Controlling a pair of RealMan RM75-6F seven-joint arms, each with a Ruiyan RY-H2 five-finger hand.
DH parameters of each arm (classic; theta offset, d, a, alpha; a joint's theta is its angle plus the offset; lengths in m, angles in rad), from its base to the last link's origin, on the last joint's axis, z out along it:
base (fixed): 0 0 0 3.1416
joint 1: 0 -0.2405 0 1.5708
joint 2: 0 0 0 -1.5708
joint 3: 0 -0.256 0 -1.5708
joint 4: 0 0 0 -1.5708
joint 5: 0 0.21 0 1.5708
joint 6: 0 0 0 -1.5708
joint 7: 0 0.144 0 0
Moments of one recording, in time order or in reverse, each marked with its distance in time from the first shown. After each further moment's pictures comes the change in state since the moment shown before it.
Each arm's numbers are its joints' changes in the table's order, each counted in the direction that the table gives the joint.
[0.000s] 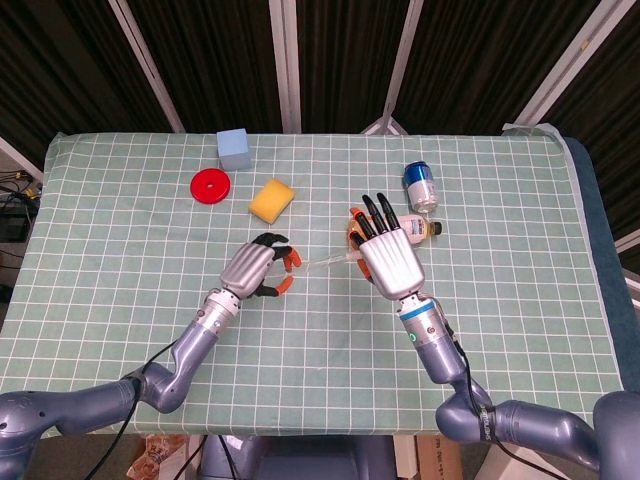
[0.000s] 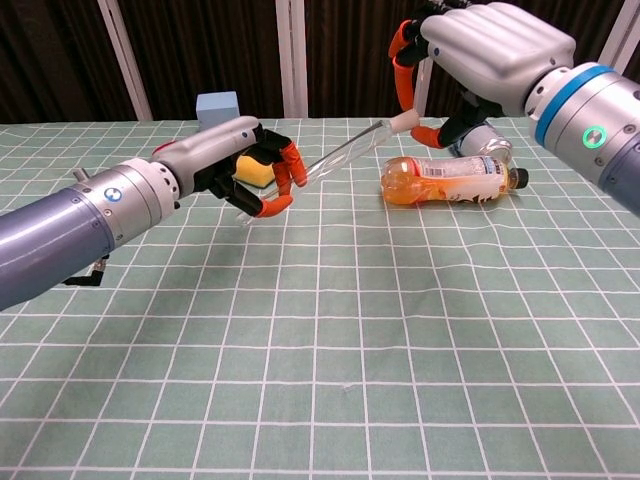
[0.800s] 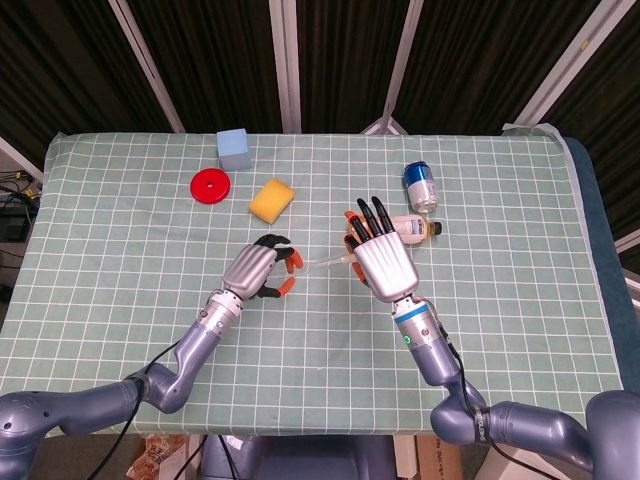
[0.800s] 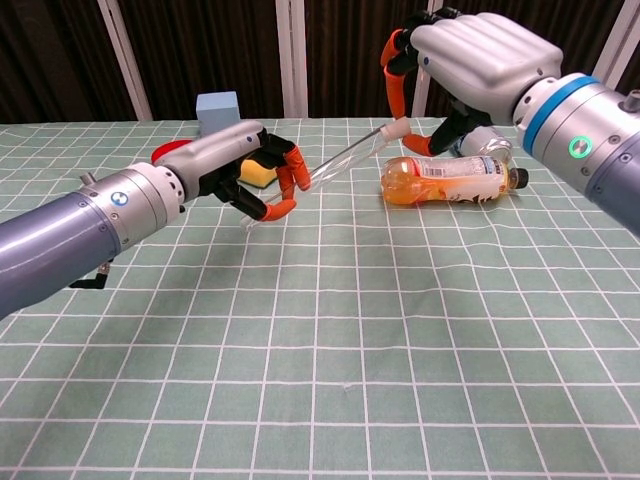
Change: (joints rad) left arm 0.005 -0.015 0.002 -0.011 -0.004 0.006 0.006; right arm -0.005 -0.027 0.003 -0.007 0.008 -0.001 -0.008
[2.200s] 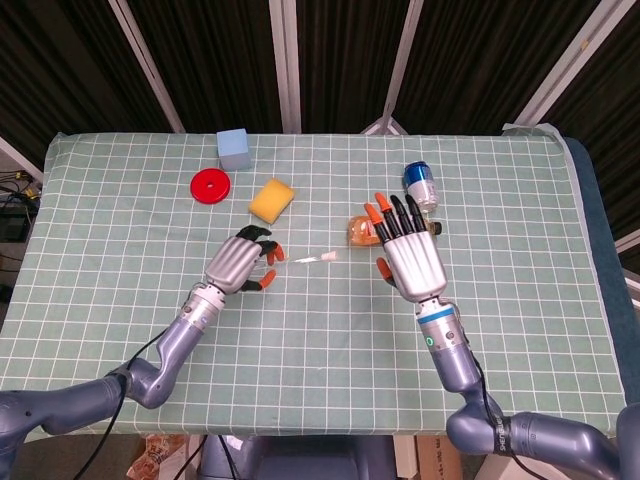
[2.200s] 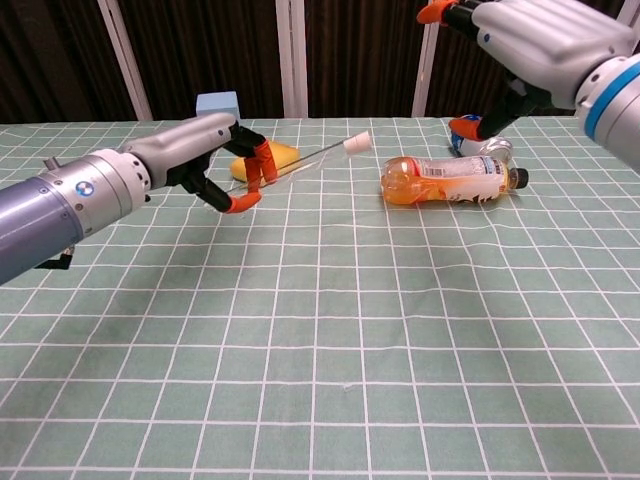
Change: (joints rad) left arm -0.018 0.083 -0.037 0.005 0.021 -0.005 0.108; right arm 0.076 0.092 -0.012 0.124 0.069 -0.055 -0.009
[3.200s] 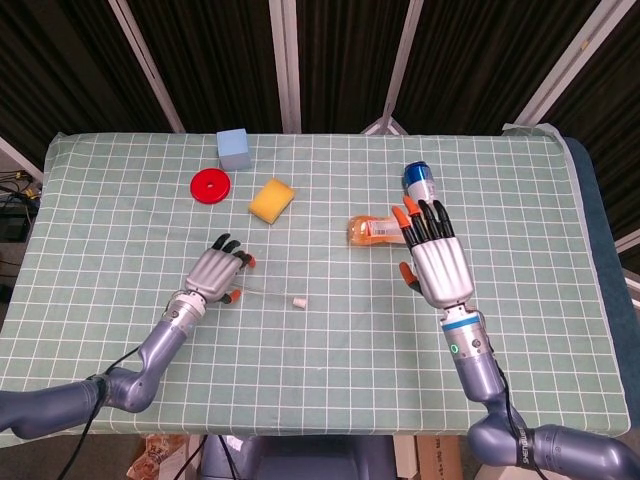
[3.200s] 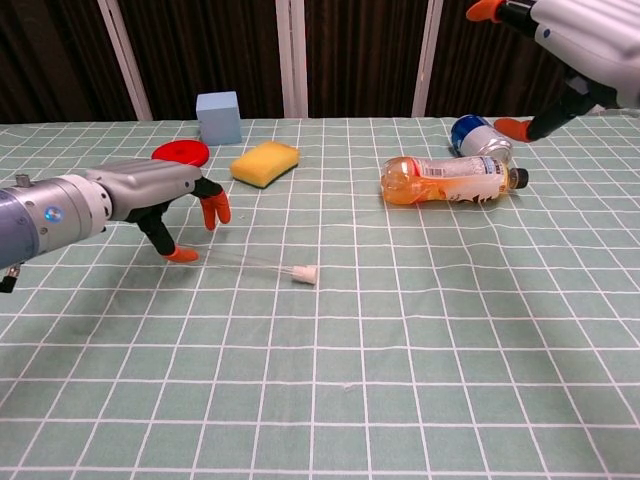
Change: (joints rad) left arm -0.016 0.121 -0.042 0.162 -0.288 0.115 0.433; right arm 0.073 0.077 0.038 0.050 -0.023 -0.036 0.058
